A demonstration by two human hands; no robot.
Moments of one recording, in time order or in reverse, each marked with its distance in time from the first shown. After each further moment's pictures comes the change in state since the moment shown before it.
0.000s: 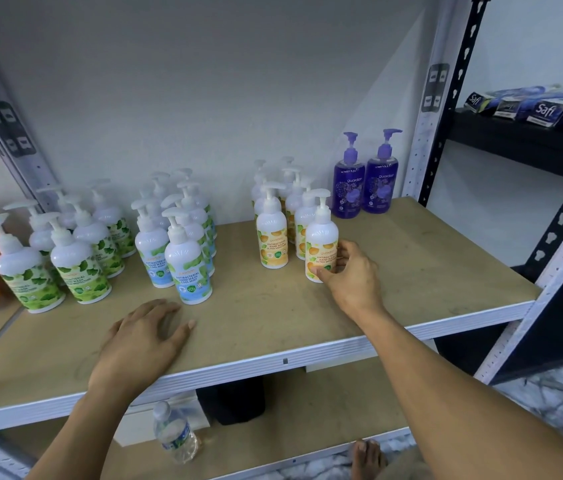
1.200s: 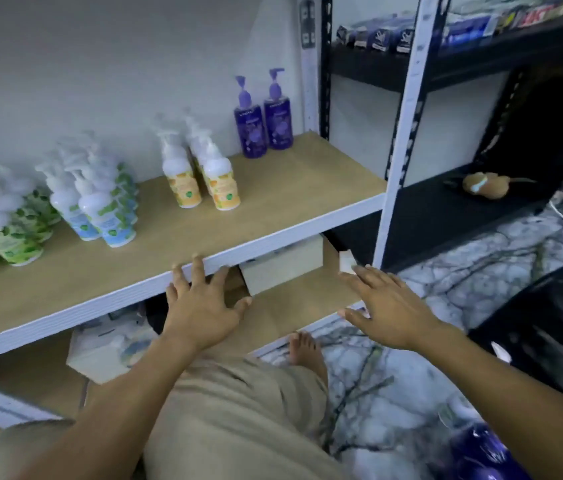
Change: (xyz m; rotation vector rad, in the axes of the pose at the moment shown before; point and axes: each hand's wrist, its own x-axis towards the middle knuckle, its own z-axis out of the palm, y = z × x) left_hand -0.139 0.185 0.040 0.237 -0.312 0.239; right_hand -0.202 0.094 -0.238 -0.771 -0.590 -0.108
